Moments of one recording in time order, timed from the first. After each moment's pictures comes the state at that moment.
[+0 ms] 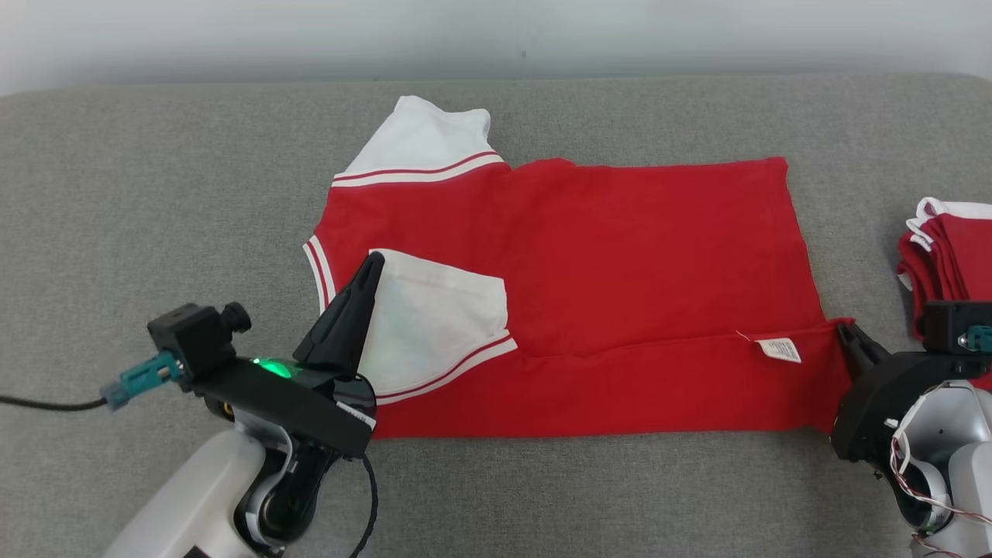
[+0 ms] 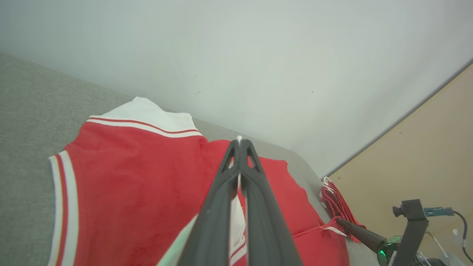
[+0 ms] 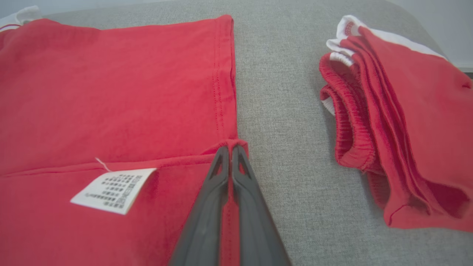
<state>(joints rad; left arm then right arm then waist) -0.54 0.39 -0.64 0.21 -1.18 -0.13 -0.25 -0.28 -0.26 -0.12 0.23 0.25 0.13 0.43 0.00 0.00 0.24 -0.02</state>
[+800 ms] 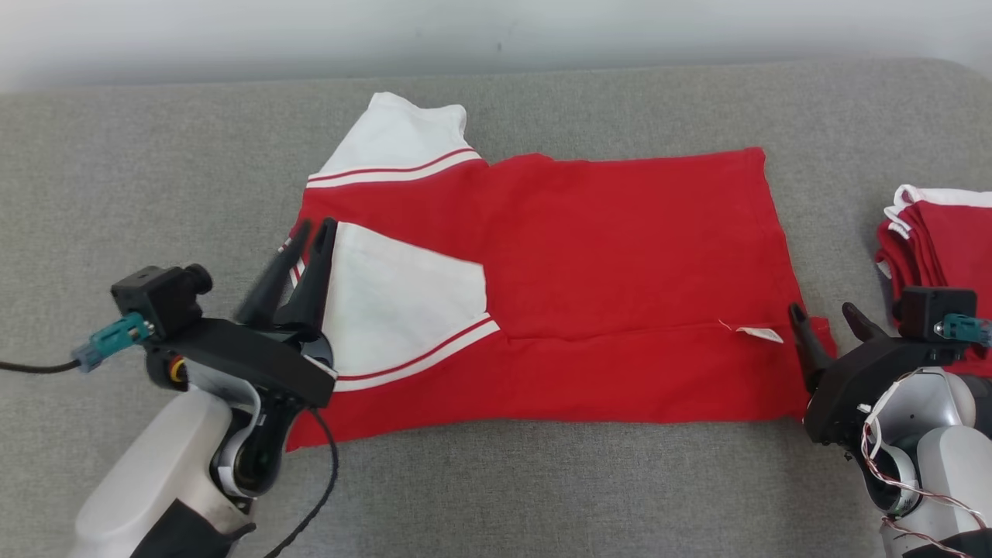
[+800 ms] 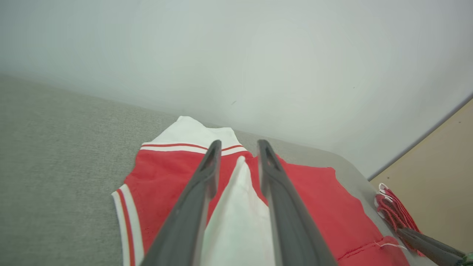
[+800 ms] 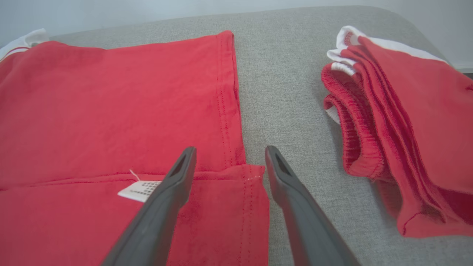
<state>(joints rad) -0.66 0.37 -0.61 0.43 -1.07 -0.12 -0.26 -0.35 -0.21 -0.10 0.29 0.23 0.13 0.35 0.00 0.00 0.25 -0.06</state>
